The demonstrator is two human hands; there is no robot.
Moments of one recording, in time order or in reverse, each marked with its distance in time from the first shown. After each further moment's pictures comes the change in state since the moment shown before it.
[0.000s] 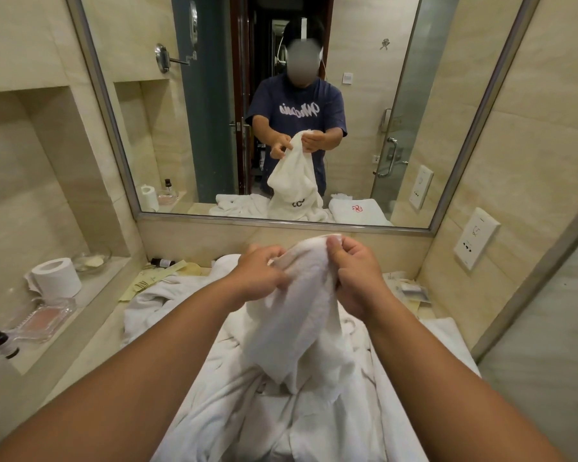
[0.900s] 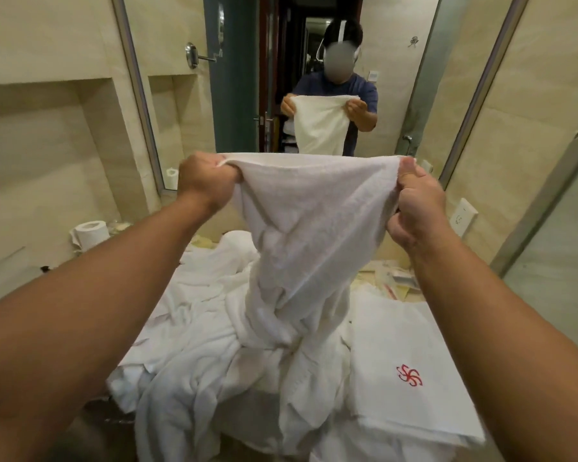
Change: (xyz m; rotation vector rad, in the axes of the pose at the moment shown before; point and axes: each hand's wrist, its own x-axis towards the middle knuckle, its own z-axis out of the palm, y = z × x) left_hand -0.081 0.088 -0.045 0.027 0.715 0.184; right_hand -0.058 -0.130 -0.076 0.195 0.224 -0.126
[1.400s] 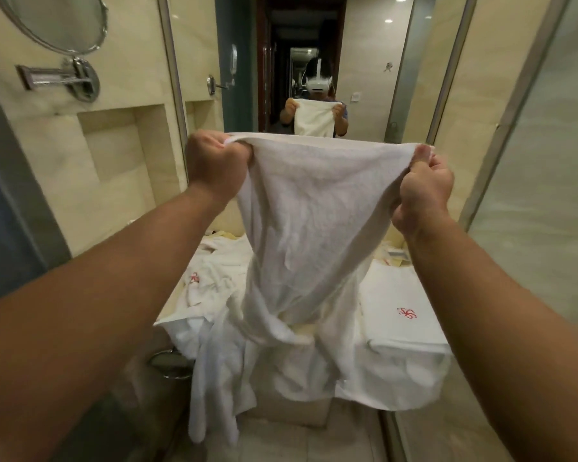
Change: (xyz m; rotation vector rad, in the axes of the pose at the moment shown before) left_hand -0.150 0.049 -0.170 -0.316 0.154 0.166; right_hand -0.206 -0.039 0.017 -0.051 0.209 -0.194
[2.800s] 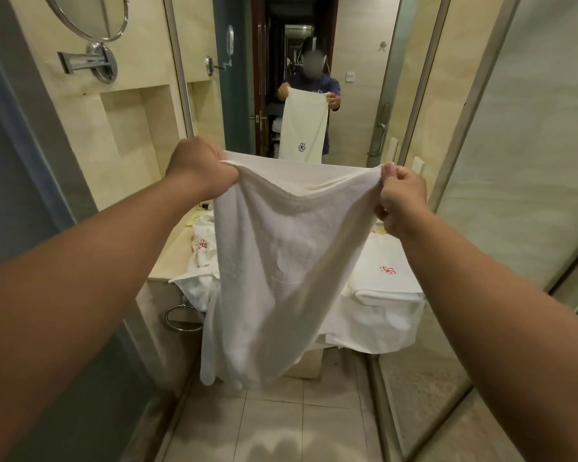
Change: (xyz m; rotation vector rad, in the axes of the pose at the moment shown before) left_hand -0.079 0.040 -0.096 0.686 -0.340 -0.057; right_hand -0.109 -0.017 -0.071 -0.311 -0.063 0.189
